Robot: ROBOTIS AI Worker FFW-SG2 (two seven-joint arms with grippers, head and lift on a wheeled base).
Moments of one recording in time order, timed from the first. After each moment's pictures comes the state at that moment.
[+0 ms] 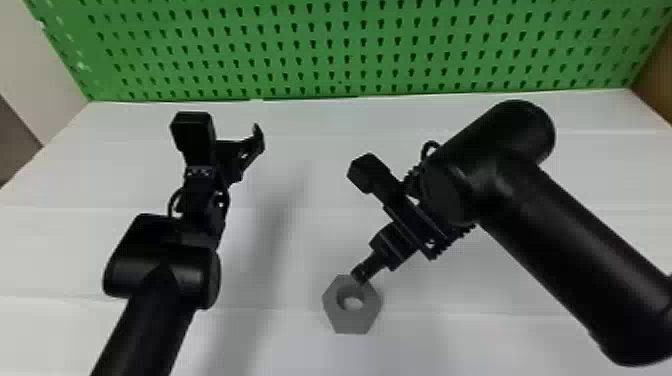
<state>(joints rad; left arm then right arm) -0.18 0.18 -0.07 -1.48 0.08 0.02 0.14 -0.67 -0.12 0.74 -1.49 -0.45 1.57 0.28</state>
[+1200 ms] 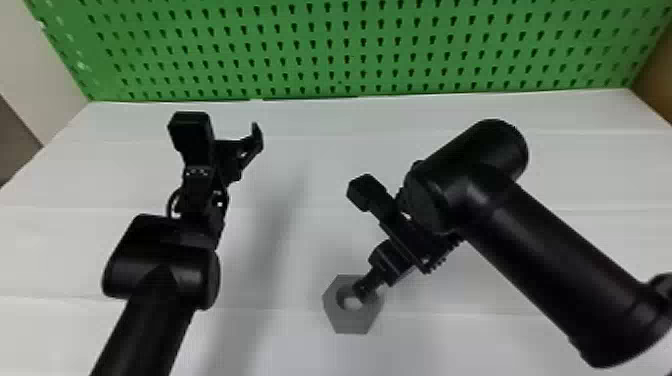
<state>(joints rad) -0.18 0.18 -0.07 -1.48 0.08 0.01 0.14 -0.67 -0.07 0.76 -1.34 -0.42 1.57 0.28</state>
